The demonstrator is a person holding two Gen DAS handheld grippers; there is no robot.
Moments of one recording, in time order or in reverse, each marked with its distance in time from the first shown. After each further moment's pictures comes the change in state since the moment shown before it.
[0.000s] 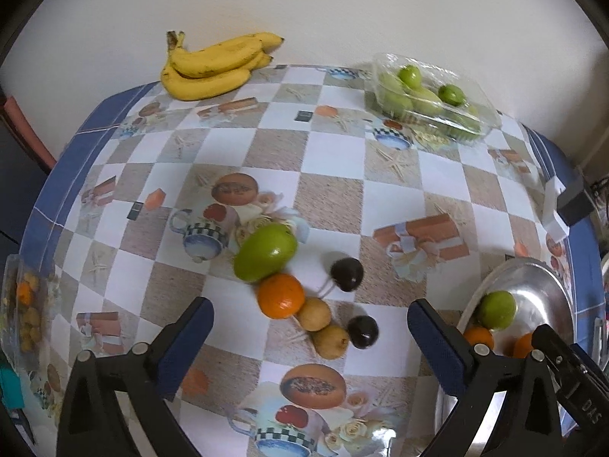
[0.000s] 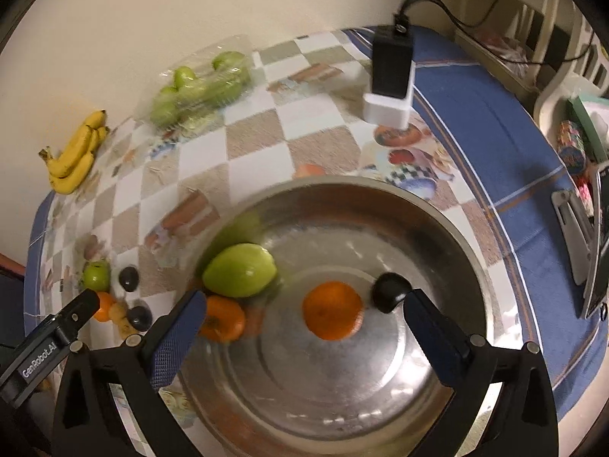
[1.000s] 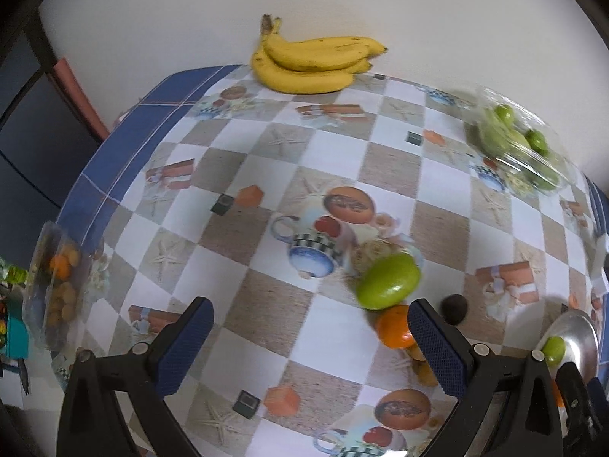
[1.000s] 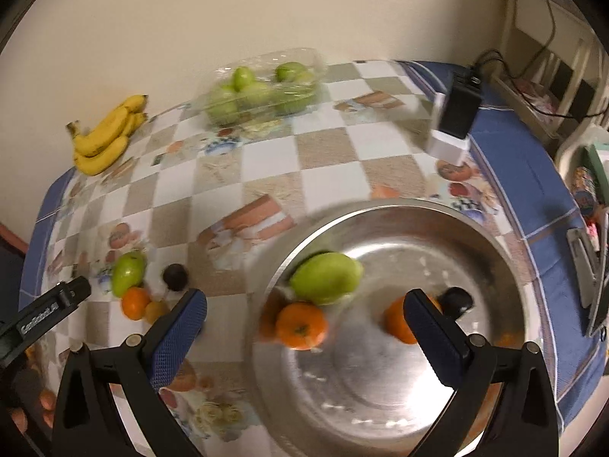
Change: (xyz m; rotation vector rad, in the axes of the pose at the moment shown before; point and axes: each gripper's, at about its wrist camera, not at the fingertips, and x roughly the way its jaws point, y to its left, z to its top) left arm 0.003 0.081 0.014 -0.163 0.001 0.154; right arm -0.008 0.071 -0.011 -0.118 -0.078 0.000
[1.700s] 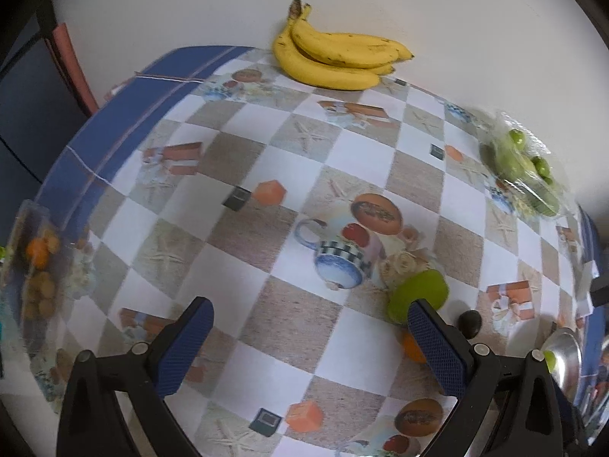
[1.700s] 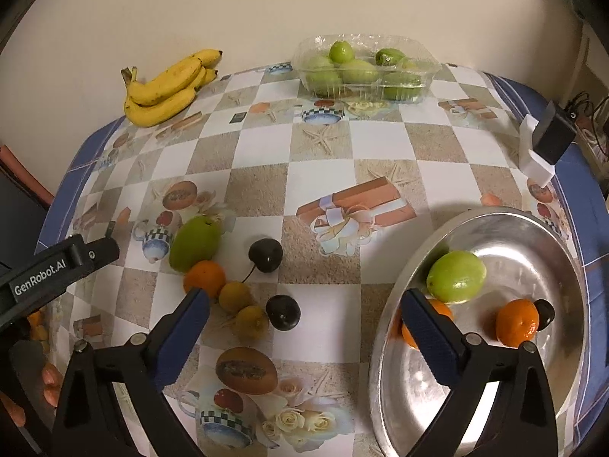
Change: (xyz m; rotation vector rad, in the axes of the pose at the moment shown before) left arm 0.021 0.042 0.007 -0.075 0.030 -0.123; right arm 0.025 0.079 -0.013 -0.154 0.049 0.111
